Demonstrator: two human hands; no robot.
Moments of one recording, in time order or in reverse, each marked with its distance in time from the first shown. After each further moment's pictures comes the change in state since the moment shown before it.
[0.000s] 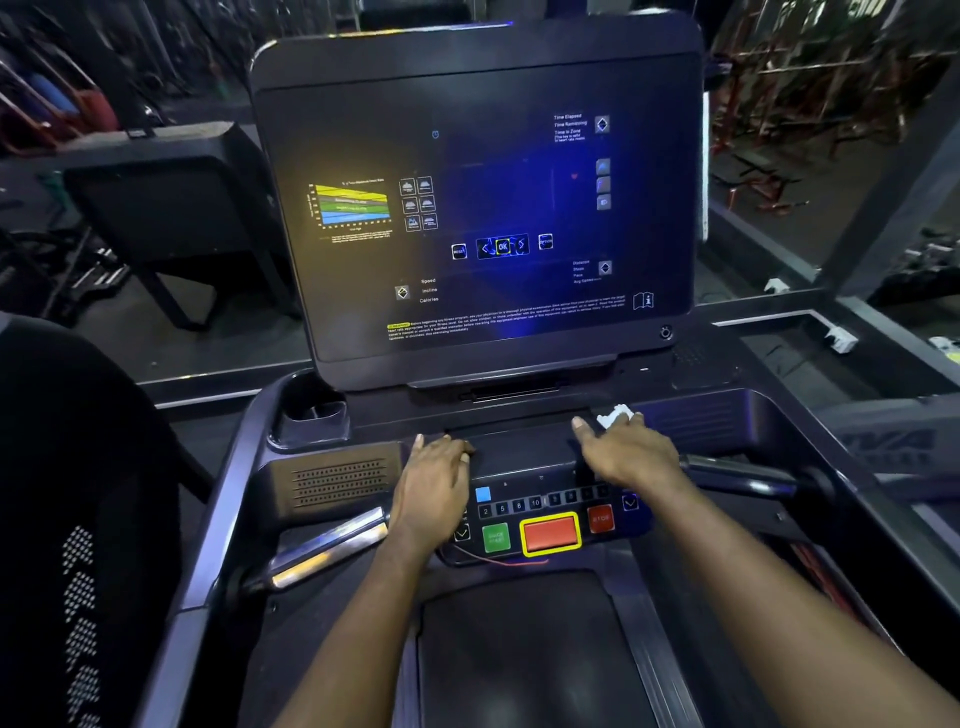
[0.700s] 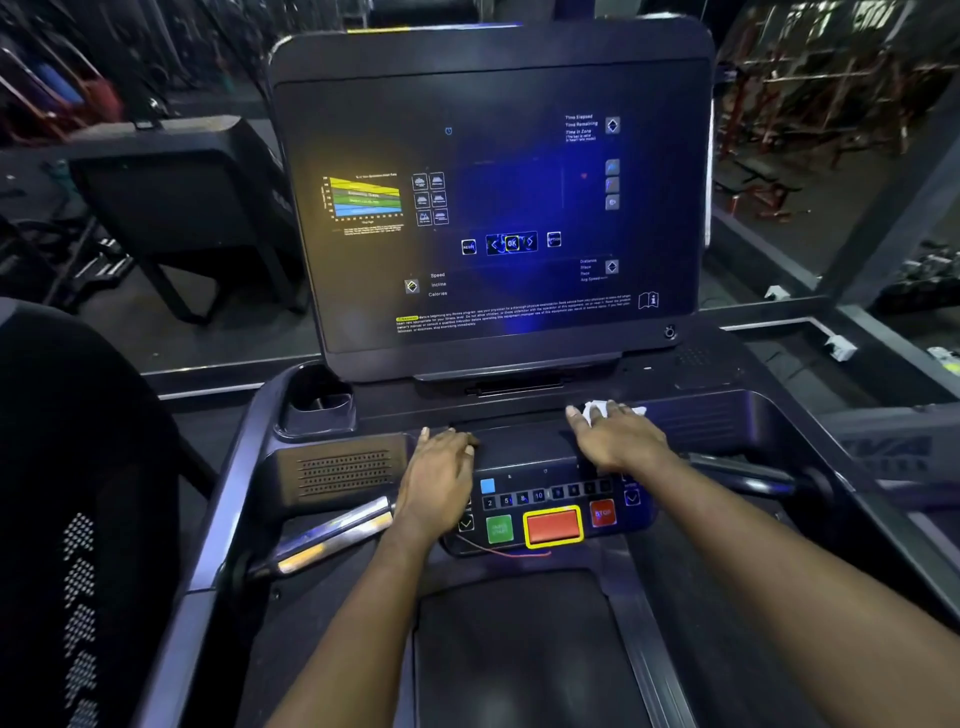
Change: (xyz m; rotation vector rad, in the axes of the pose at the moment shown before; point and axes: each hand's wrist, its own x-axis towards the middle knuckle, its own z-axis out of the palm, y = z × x) left_hand 0.001 -0.003 0.000 -0.025 -0.080 -0.038; right_hand 0.010 -0.011 -0.002 -0.184 -0.056 -0.145
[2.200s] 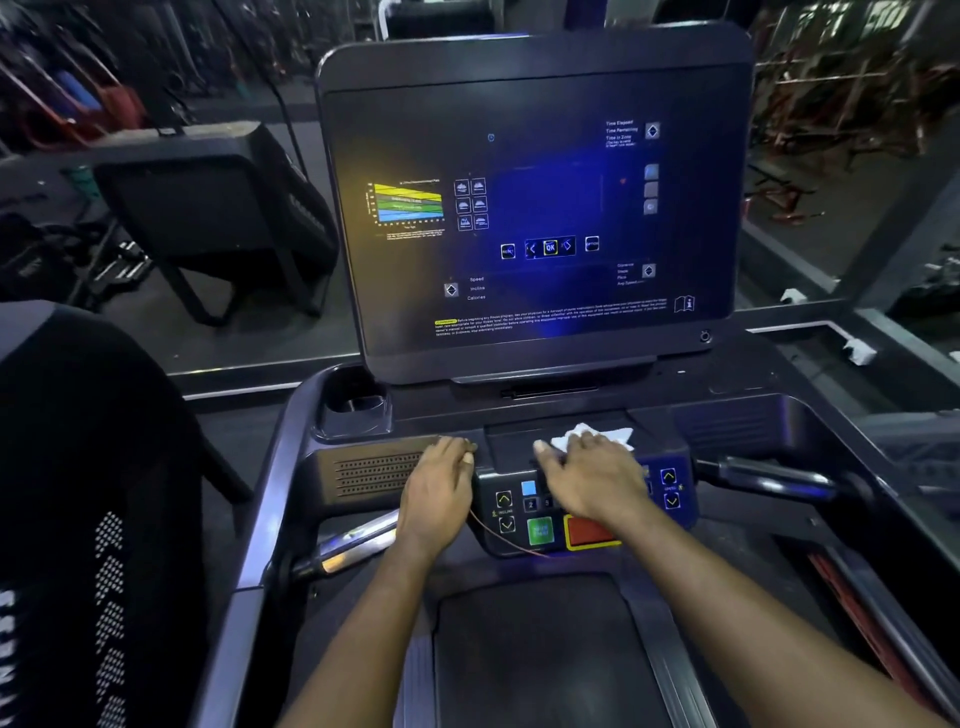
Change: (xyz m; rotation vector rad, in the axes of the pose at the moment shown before) left_hand -0.019 -0.037 -0.022 -0.108 0.176 0.053; right_hand -0.052 -0.076 0.031 -0.065 0.124 -0.132
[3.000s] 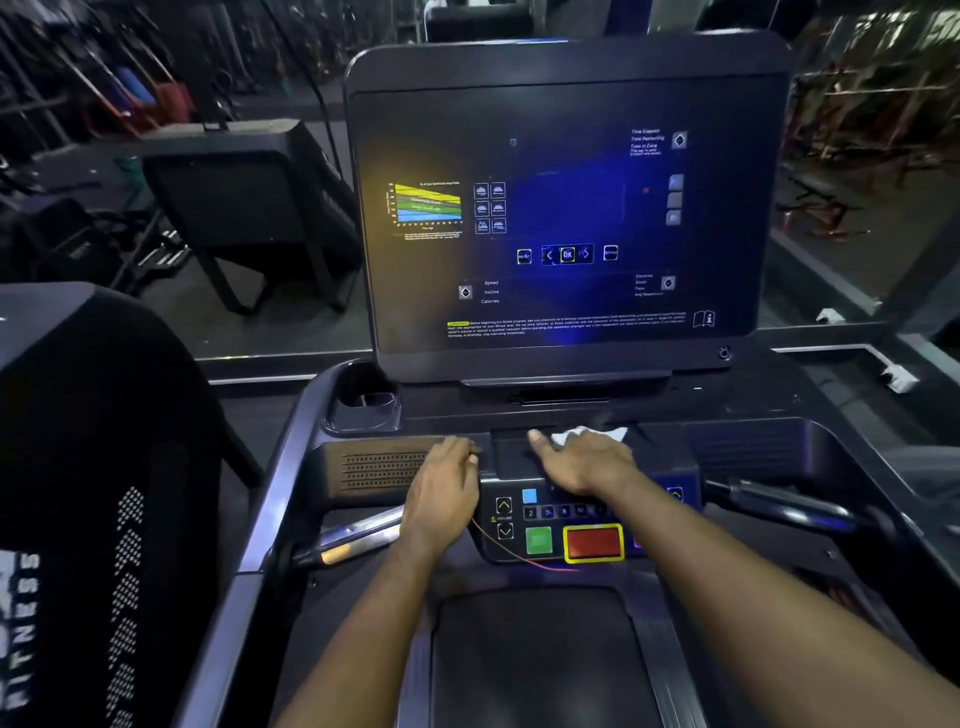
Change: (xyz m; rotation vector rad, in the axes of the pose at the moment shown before) left_hand 0.004 0.005 0.007 0.019 0.025 -0.053; right_hand 0.046 0.000 -0.013 0.018 -0.122 -0.046
